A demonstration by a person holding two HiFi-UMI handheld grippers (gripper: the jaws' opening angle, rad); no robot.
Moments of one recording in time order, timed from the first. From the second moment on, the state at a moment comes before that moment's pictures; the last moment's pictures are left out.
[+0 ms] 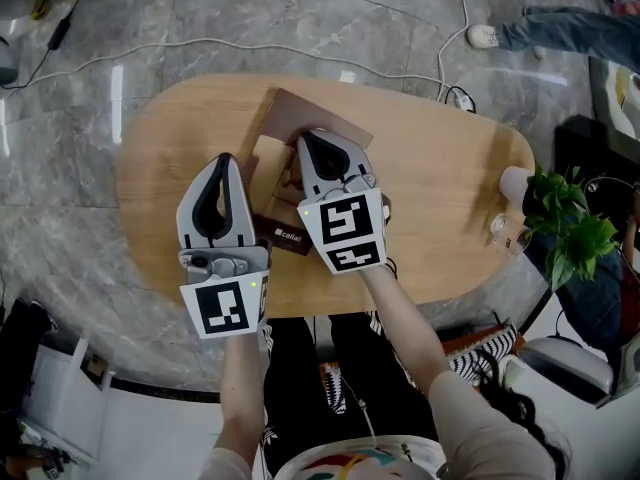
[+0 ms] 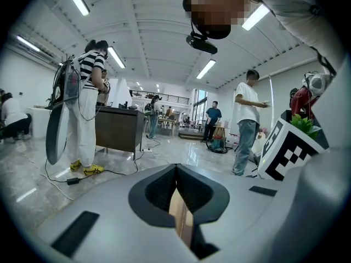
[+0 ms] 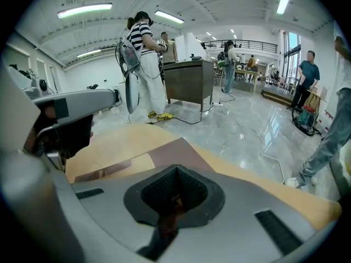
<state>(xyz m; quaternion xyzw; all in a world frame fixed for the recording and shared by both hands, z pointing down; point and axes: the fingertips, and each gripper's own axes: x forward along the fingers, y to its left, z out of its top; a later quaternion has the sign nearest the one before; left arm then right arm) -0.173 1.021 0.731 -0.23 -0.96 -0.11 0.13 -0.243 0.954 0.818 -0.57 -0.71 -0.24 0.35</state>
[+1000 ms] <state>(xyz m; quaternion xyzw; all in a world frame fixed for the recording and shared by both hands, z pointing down) -0.221 1.071 0.723 -0.21 -0.96 -0.11 0.12 -0.310 1.039 0.782 -0.62 -0.70 -0.16 0.32</state>
